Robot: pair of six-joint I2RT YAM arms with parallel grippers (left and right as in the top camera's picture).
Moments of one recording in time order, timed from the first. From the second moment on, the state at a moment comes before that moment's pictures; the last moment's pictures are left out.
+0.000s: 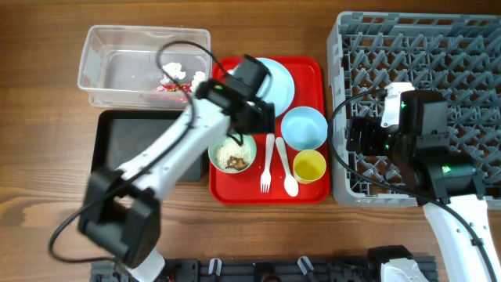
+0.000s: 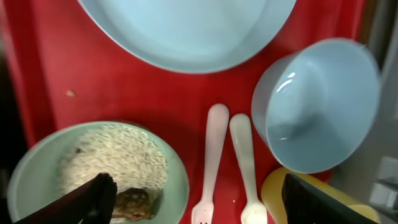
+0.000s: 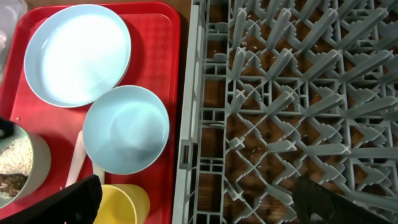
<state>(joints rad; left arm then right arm) -0.60 1.81 1.41 -0.88 0.08 -0.62 0.10 1.05 1.01 -0.85 -0.01 0.09</state>
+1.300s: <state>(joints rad) -0.67 1.84 1.41 -1.00 -0.02 -0.68 0.10 1.05 1.01 -0.87 -0.01 0.09</state>
